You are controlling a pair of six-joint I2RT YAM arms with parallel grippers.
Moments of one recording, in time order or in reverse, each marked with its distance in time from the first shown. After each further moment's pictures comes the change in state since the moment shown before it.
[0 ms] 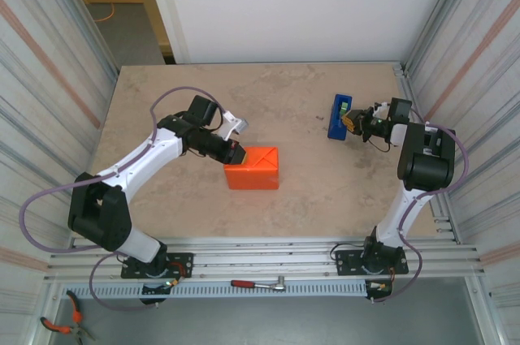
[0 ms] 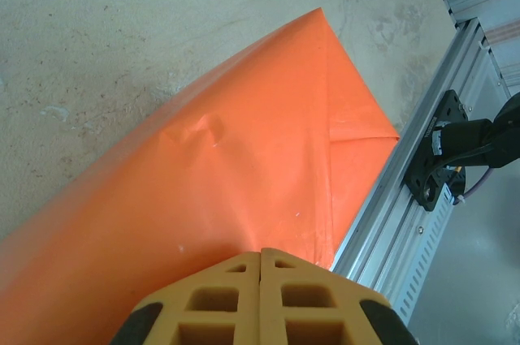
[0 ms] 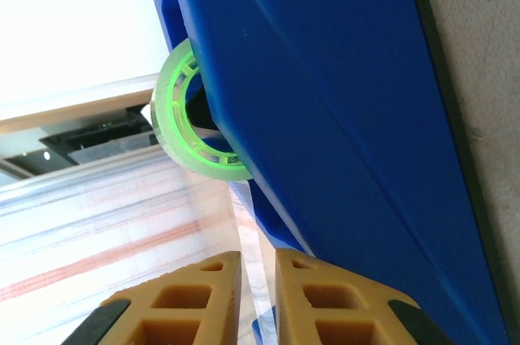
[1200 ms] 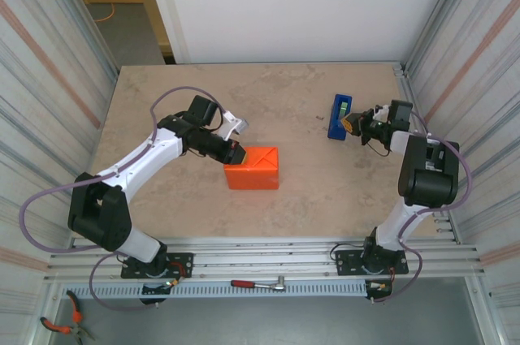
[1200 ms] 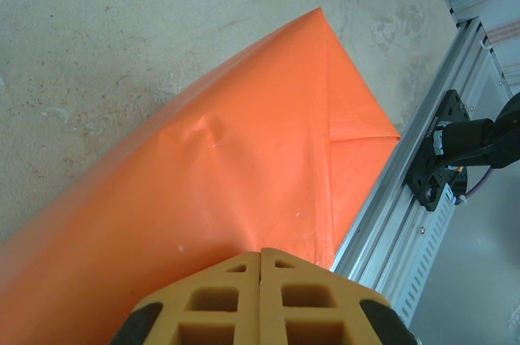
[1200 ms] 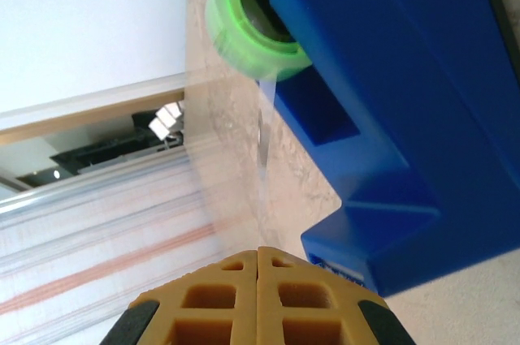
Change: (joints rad) left arm 0.000 0.000 0.000 0.000 -0.003 0.001; right arm 0.026 -0.186 -0.137 0.032 0.047 0.109
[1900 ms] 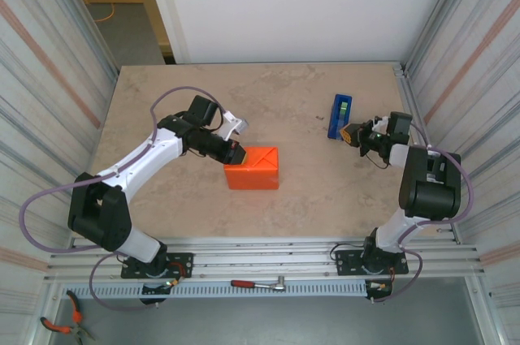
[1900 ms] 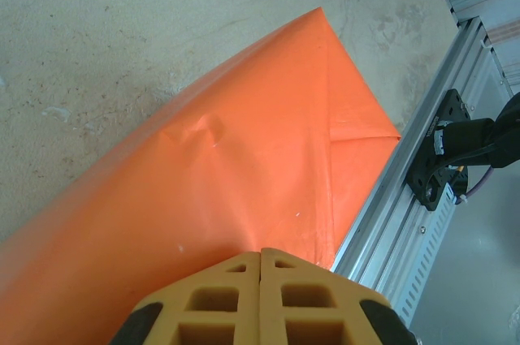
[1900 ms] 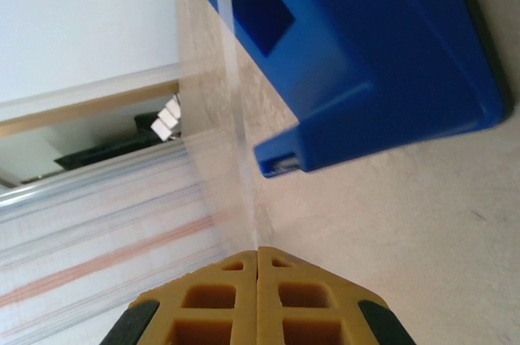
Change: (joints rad) left arm -0.002 0.000 0.000 0.000 -0.002 0.000; right arm 0.000 -0.099 -0.174 0.070 0.008 0.026
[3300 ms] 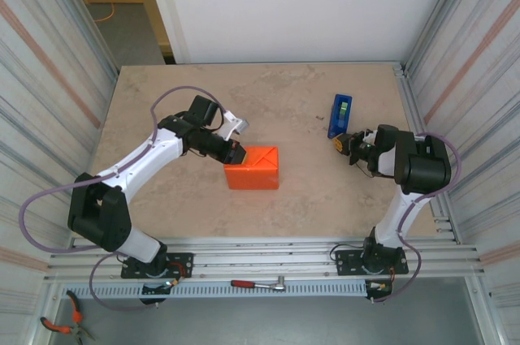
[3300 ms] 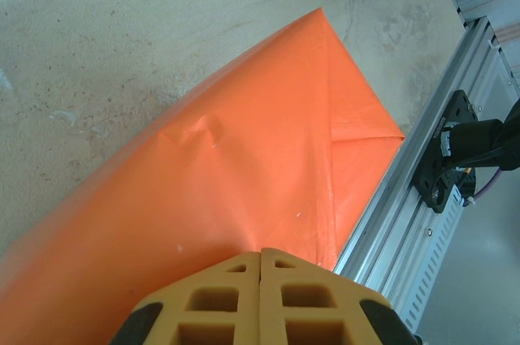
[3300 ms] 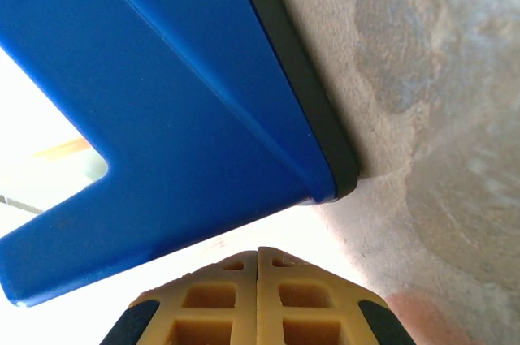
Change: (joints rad) left arm -0.006 -0.002 0.000 0.008 -0.018 0.000; right arm 0.048 0.240 -0.097 0.430 0.048 0.222
